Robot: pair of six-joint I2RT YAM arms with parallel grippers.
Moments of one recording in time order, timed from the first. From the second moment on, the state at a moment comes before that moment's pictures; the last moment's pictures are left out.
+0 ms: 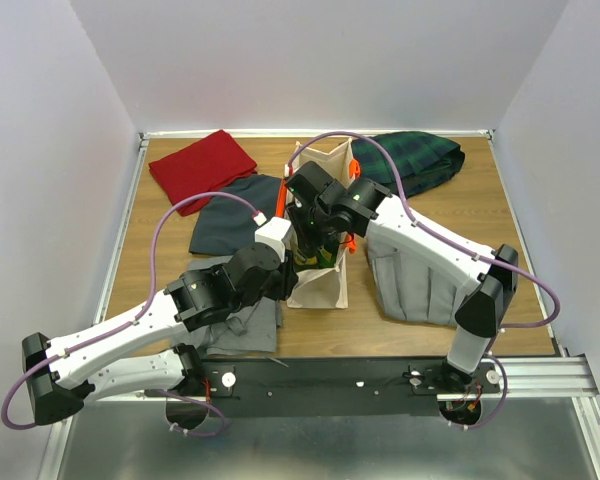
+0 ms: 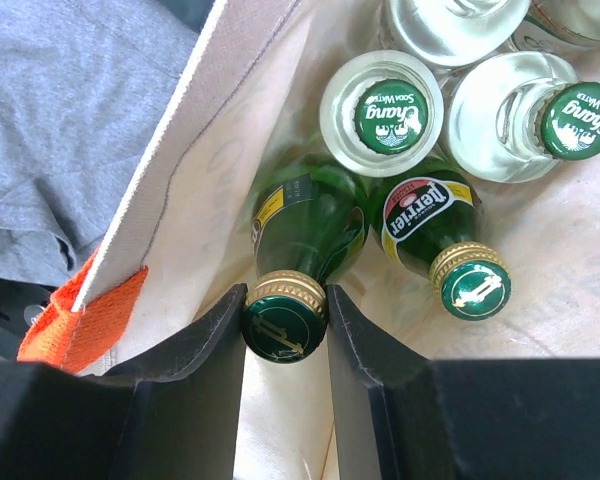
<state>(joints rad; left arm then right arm) -1.06 0.93 0.88 -0.56 -0.31 -0.54 0.95 1.78 1.80 -1.01 0.14 0.39</state>
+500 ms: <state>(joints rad) -1.06 0.94 0.88 -0.57 -0.31 -0.54 0.95 1.78 1.83 -1.03 0.15 0.40</state>
